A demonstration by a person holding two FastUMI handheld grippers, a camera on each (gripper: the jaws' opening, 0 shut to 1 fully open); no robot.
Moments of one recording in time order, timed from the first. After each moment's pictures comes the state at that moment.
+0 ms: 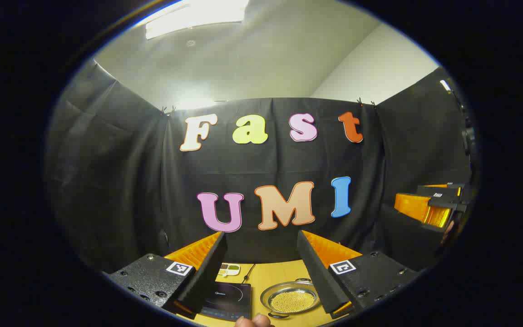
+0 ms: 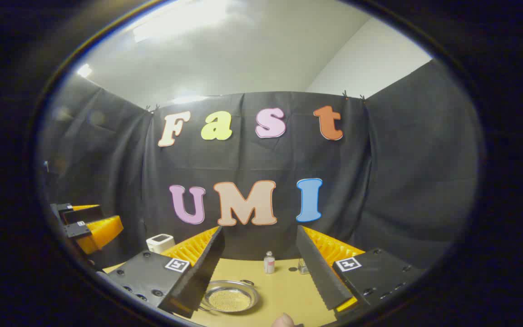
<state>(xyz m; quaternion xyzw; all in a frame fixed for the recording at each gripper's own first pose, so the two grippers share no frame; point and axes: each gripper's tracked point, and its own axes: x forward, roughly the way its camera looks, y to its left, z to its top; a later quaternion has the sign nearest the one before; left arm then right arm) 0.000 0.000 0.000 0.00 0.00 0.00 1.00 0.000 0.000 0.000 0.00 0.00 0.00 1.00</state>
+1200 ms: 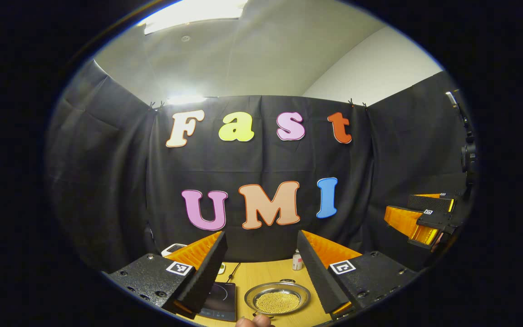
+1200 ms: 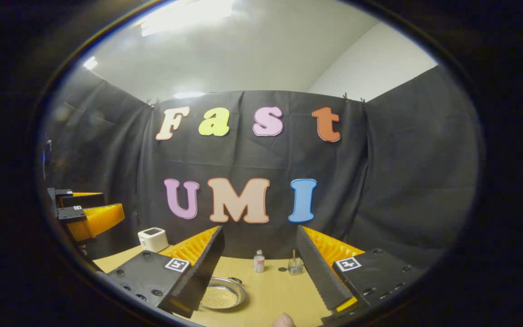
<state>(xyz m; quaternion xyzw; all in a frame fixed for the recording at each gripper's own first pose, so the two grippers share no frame) 0.014 -0.042 0.003 -0.01 0.01 -0.04 1.00 0.002 -0.023 -0.004 -0.02 0.00 -0.01 1.00</state>
